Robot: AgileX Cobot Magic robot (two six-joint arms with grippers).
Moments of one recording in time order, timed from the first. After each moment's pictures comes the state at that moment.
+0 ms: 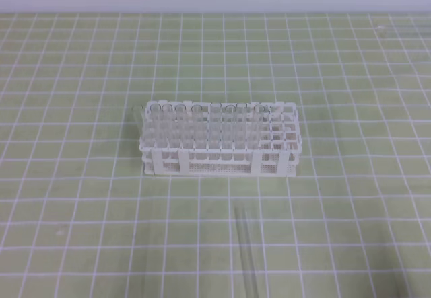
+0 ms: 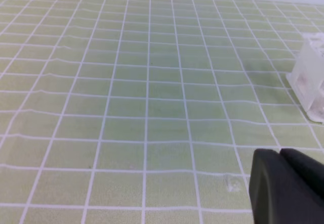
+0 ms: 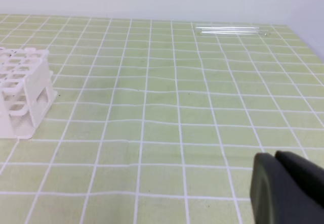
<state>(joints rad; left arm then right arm) -0.10 -0.04 0.00 -0.04 0.32 0.02 -0.01 0.00 0.00 0.12 0.28 -0.11</state>
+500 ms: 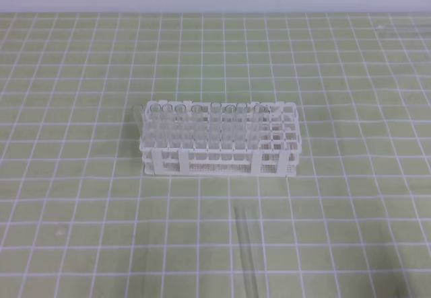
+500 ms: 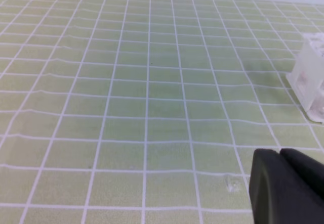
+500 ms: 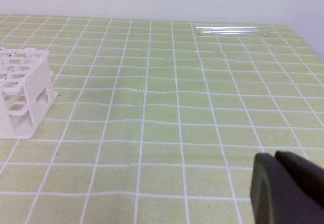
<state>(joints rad) -0.10 -0.03 0.01 -0.04 0.31 0.01 -0.01 0.00 0.00 0.12 0.28 -0.11</state>
